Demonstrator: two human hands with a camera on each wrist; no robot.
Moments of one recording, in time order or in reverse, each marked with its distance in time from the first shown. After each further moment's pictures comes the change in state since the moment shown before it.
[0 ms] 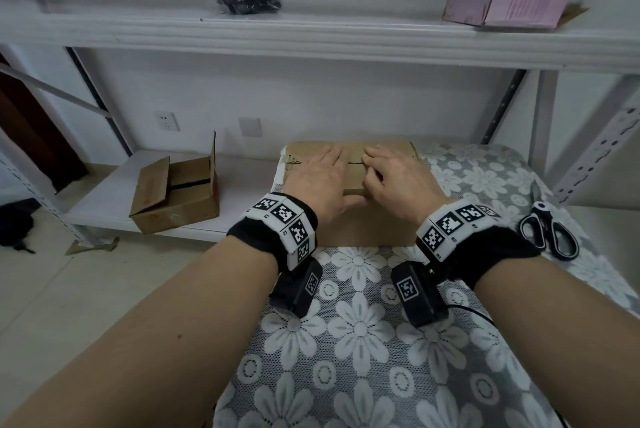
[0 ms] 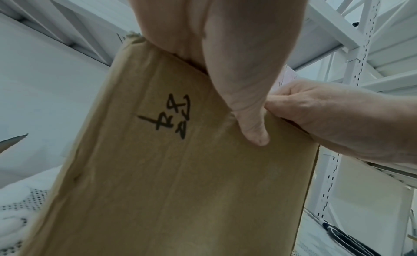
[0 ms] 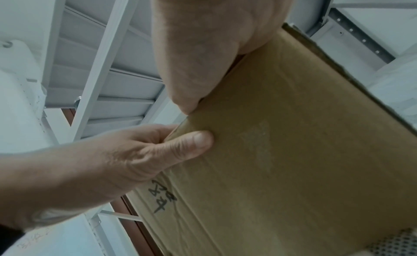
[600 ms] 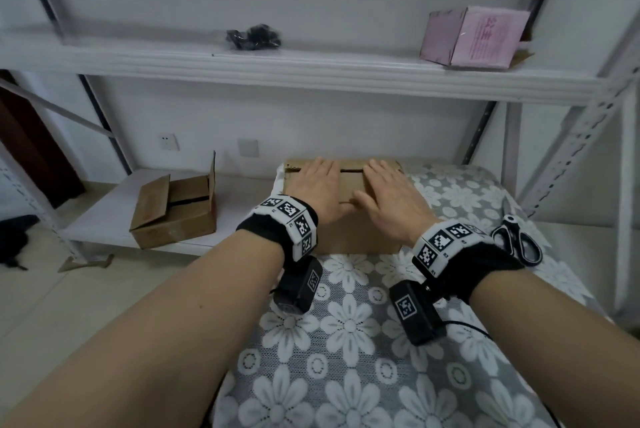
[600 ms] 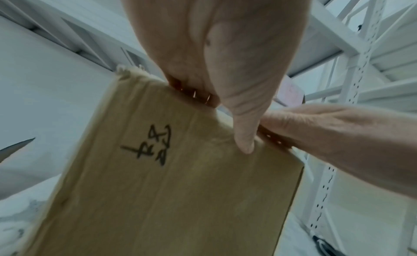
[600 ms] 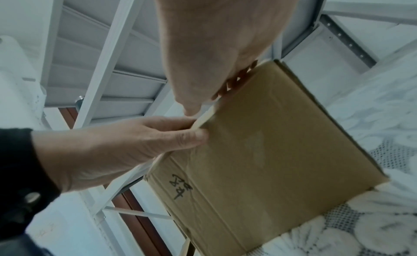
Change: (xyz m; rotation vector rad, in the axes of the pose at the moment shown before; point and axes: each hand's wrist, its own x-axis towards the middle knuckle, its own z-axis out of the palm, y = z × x) left_hand -0.012 0.016 -0.027 -0.018 -0.032 -0.058; right_hand -0.034 -0.011 -0.021 -0.076 -0.100 0.076
